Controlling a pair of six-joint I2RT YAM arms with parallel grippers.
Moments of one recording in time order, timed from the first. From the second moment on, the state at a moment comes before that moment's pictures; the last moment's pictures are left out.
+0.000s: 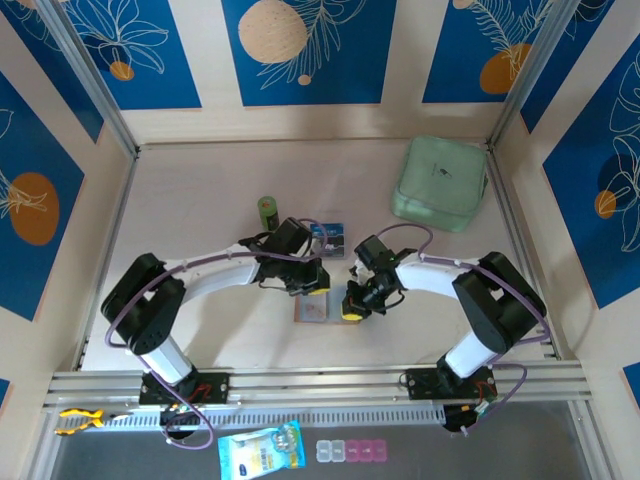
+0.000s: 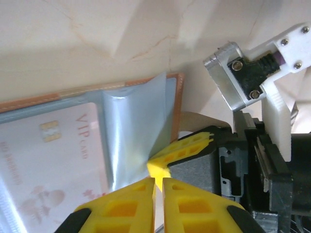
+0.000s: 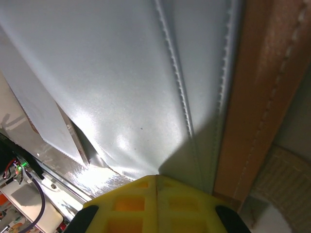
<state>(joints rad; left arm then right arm) -0.77 1.64 0.98 -0.37 0.49 -0.91 0.61 1.58 0.72 -0.51 -0.58 0.72</state>
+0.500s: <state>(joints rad) -0.72 1.63 0.87 -0.41 0.45 -0.87 0.64 1.50 0.81 -0.66 -0.50 0.72</state>
